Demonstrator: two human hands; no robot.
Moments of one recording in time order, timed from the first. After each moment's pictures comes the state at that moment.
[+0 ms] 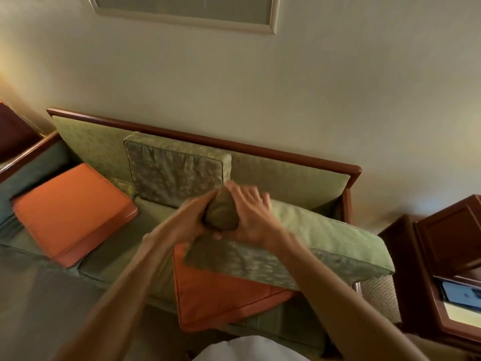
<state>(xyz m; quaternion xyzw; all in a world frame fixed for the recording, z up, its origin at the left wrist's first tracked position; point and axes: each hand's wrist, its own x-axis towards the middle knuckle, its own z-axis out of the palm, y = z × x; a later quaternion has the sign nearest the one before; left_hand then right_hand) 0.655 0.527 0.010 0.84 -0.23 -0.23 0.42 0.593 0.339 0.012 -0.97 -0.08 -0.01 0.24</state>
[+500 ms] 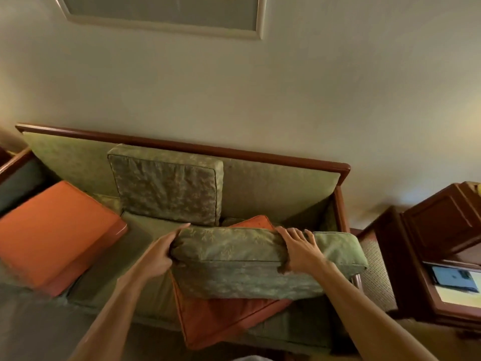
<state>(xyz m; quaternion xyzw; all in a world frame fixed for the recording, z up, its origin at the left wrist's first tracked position) 0.701 0.624 -0.099 0.88 -0.25 -0.19 0.35 0.557 0.246 -0.102 -0.98 0.08 0.14 0.11</state>
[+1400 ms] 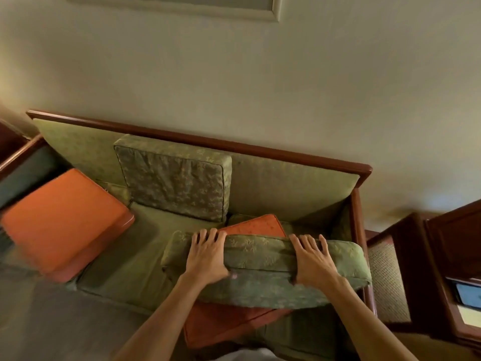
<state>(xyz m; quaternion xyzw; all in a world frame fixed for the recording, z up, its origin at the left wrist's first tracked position) 0.675 0.500 -0.108 0.96 -0.25 -0.15 0.03 0.574 0.227 -0.118 -0.98 0.06 0.18 0.04</state>
